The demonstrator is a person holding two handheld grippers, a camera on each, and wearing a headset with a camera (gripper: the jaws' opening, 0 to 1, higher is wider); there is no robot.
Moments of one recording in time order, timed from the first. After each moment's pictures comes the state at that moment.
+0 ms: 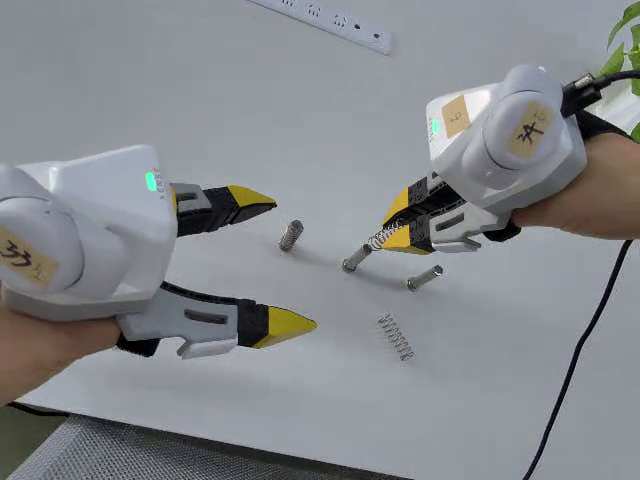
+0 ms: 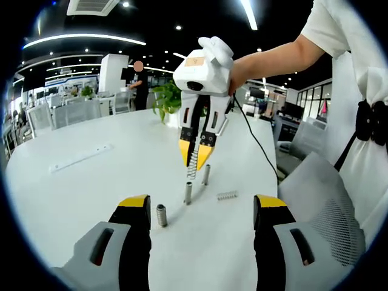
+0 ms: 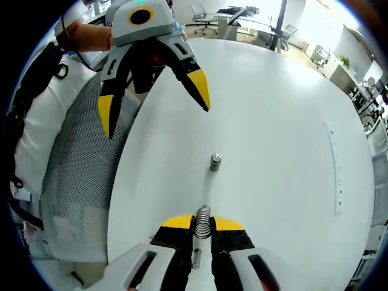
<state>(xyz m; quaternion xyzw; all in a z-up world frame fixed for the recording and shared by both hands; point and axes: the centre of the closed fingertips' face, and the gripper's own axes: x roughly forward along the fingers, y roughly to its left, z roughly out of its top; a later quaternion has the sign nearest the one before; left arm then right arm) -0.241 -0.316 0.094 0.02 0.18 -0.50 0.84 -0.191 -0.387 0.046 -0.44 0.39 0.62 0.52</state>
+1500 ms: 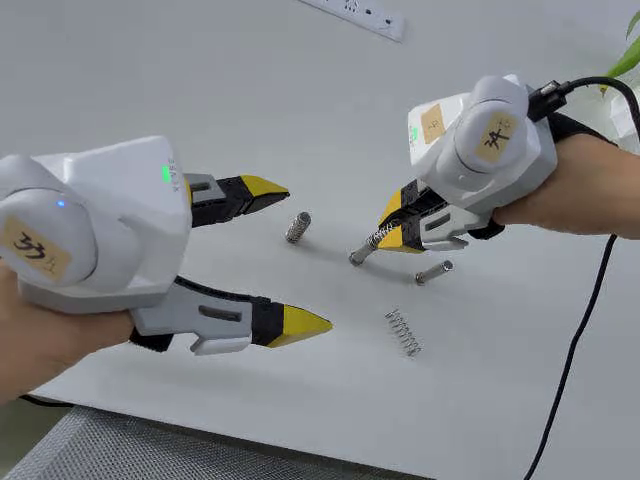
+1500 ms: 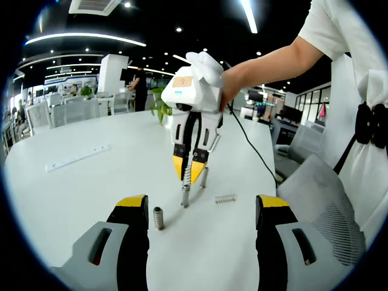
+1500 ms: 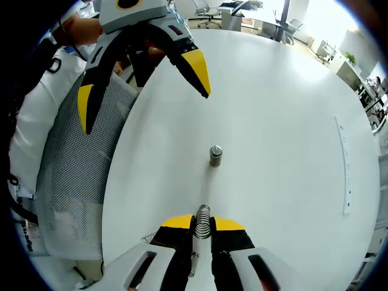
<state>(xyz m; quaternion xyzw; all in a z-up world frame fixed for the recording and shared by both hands) -0.238 -0.323 0.095 0.01 0.18 -0.51 0.84 -0.188 -0.386 0.028 -0.44 0.41 0.62 0.50</state>
